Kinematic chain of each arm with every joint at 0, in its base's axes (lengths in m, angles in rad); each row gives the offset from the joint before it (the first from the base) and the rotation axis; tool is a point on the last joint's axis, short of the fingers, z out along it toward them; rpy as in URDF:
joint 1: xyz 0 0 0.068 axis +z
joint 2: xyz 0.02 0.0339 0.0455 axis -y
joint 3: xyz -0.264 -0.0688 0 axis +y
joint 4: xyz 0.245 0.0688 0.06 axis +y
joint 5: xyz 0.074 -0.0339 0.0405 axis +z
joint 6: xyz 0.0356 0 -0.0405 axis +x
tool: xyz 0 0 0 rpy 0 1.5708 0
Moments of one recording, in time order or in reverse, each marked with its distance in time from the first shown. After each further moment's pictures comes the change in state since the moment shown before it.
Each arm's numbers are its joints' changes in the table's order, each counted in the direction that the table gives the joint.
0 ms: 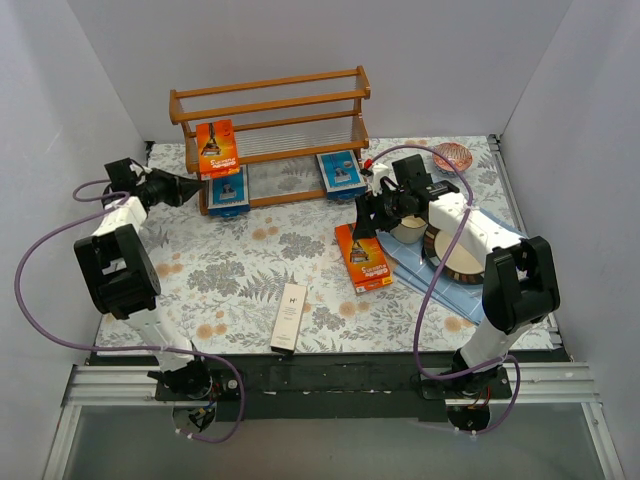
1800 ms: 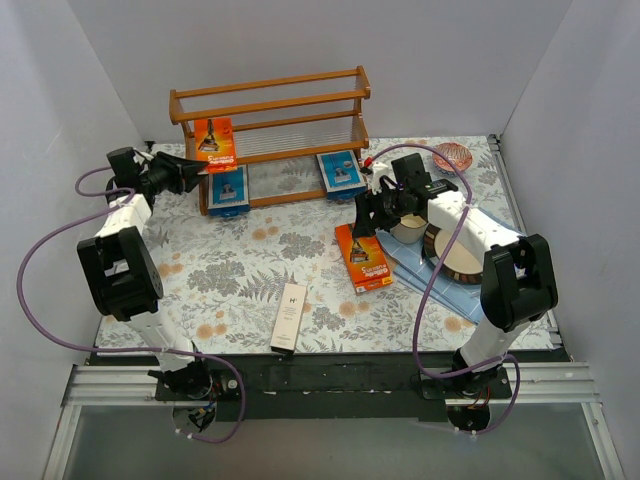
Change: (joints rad) left arm -0.045 0.010 -0.025 -0.145 0.013 -0.087; right arm -0.001 -0.017 -0.018 0.005 -0.001 0.021
